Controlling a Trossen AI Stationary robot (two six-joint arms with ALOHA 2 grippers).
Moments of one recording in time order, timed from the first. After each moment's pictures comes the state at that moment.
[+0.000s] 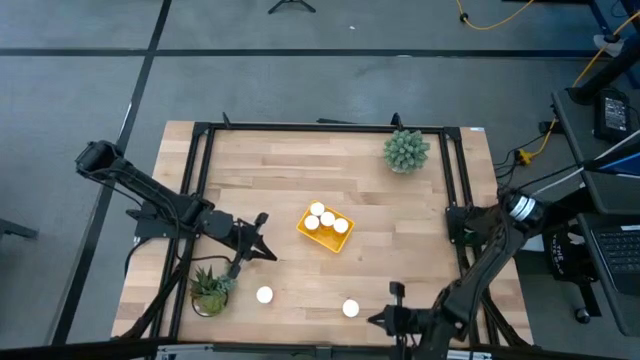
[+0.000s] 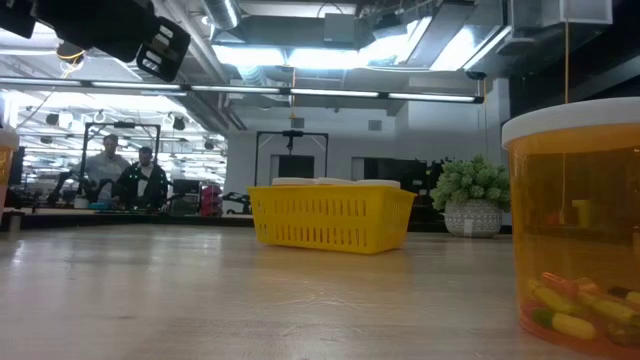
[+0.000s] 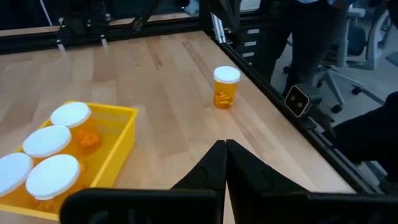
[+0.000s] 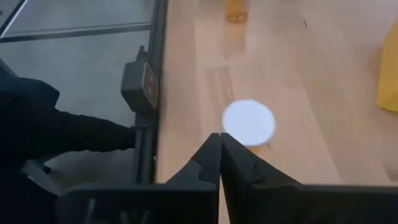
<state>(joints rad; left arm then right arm) -0.42 1.04 0.44 0.24 -0.05 -0.07 0.98 1.78 1.17 -0.28 0.71 0.81</state>
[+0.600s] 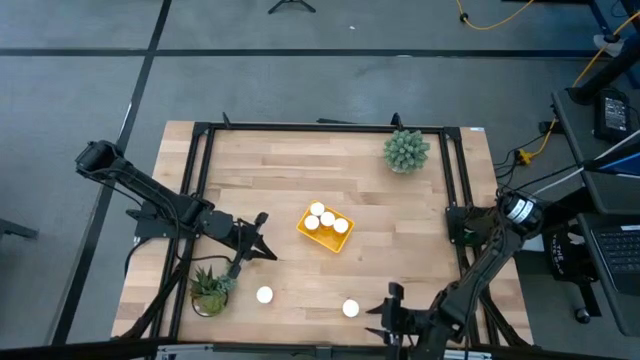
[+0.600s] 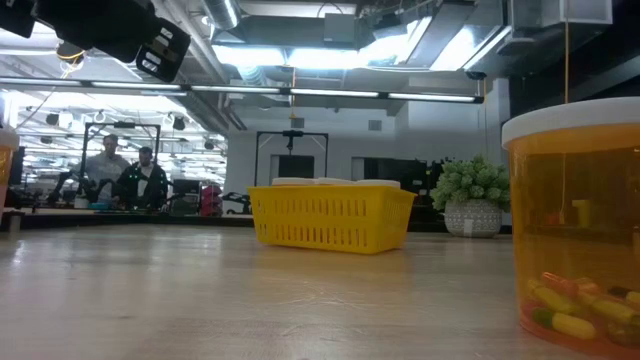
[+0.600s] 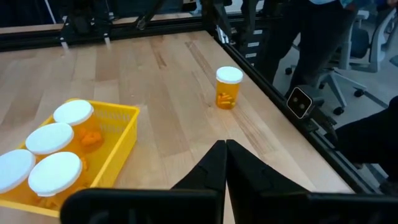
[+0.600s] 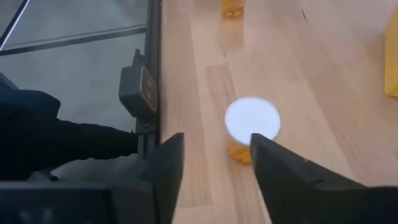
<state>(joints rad) -0.43 1.04 0.44 0.24 -0.06 -0.08 0.97 1.81 1.19 -0.28 0.71 0.89</state>
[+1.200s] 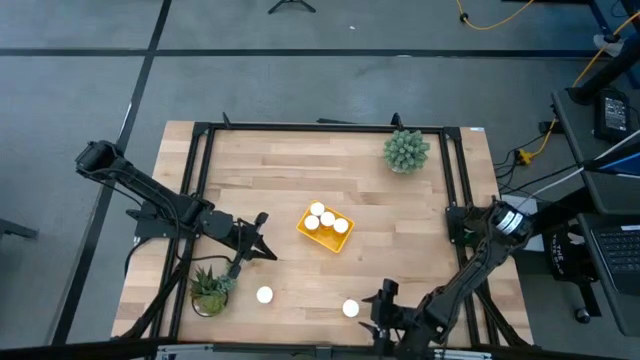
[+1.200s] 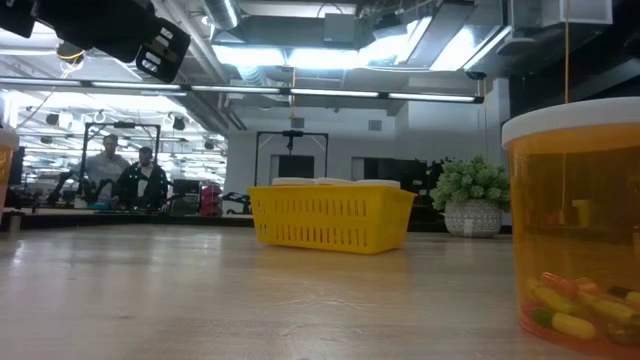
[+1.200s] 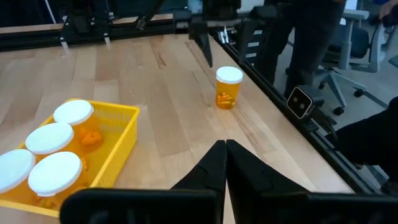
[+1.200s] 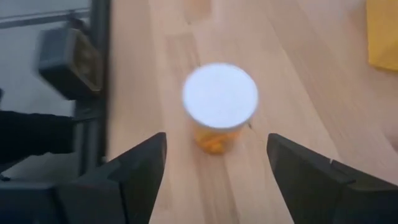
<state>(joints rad) -0.43 1.04 0.44 0.24 -0.06 -0.08 0.93 1.93 1.19 -0.31 0.72 0.94</state>
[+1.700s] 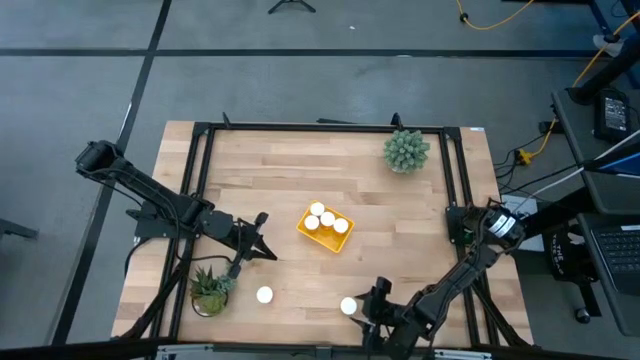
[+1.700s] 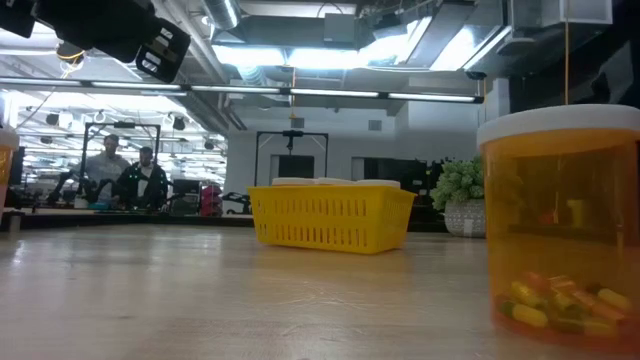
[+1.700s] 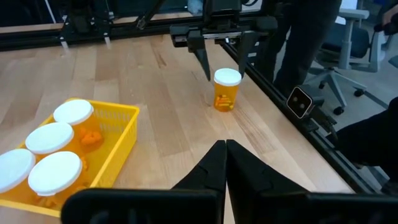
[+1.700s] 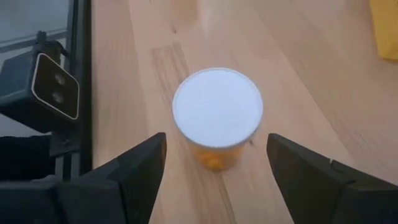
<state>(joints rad) -0.43 1.04 0.44 0.23 -0.06 -0.08 0.87 1.98 1.19 -0.23 0.72 0.99</state>
